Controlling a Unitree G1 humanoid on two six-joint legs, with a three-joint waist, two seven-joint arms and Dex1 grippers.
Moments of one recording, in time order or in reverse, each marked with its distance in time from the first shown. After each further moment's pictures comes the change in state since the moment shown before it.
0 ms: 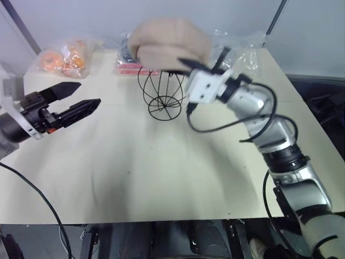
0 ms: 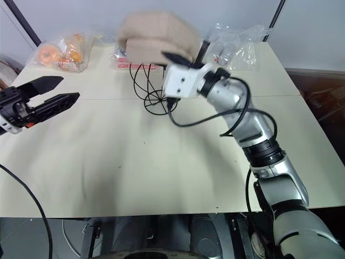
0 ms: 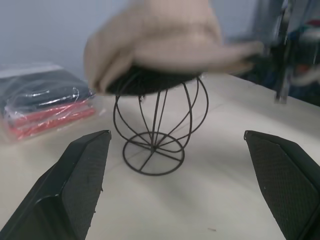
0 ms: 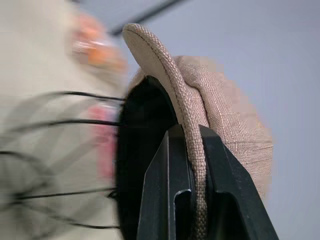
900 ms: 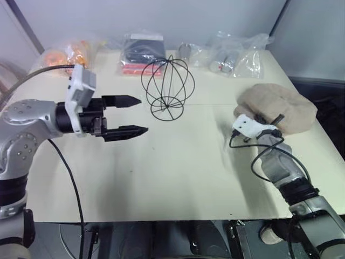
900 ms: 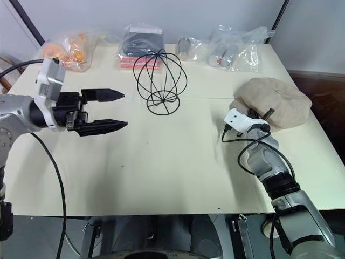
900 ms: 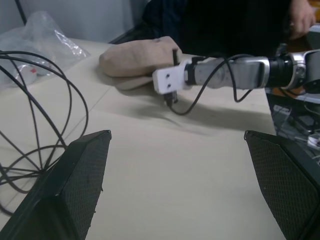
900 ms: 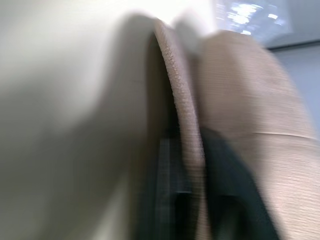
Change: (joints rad) left arm -0.276 -0.009 -0.446 0.043 0.143 -0.084 -0.324; right arm 0.319 -0.144 -0.052 0.246 -0.216 0.637 -0.378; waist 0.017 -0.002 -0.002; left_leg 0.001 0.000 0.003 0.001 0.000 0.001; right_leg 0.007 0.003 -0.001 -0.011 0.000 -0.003
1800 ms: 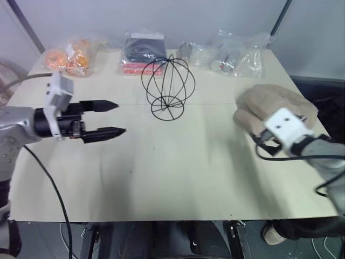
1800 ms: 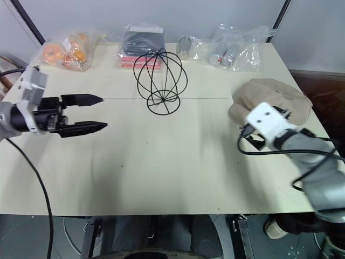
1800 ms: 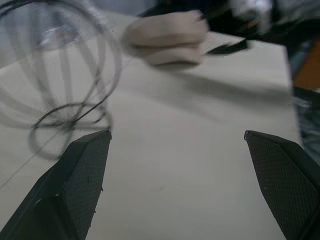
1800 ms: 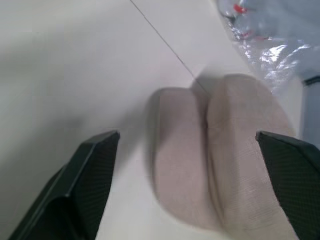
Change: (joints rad) left arm 0.033 0.031 -0.004 0.087 0.069 -0.051 -0.120; right arm 0.301 -0.234 -0.174 -0.789 0.417 0.340 0.249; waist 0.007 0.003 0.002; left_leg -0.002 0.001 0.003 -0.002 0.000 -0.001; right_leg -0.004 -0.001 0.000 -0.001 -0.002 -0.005
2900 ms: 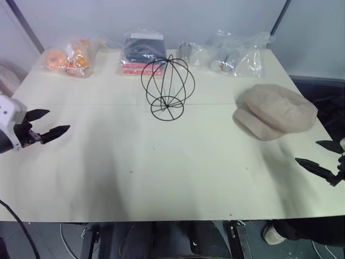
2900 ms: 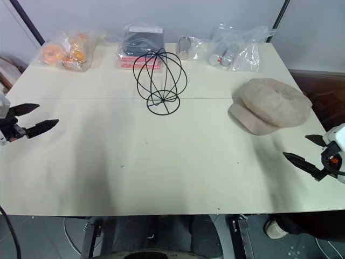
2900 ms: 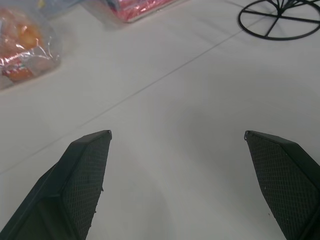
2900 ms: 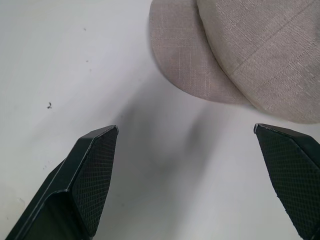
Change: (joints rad) left arm 0.232 0.088 0.228 0.573 0.381 -0.475 0.134; right arm 0.441 -0.089 -0.793 0.413 0.530 -0.367 0.673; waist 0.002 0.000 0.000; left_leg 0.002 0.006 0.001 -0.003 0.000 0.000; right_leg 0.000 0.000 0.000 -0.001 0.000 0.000
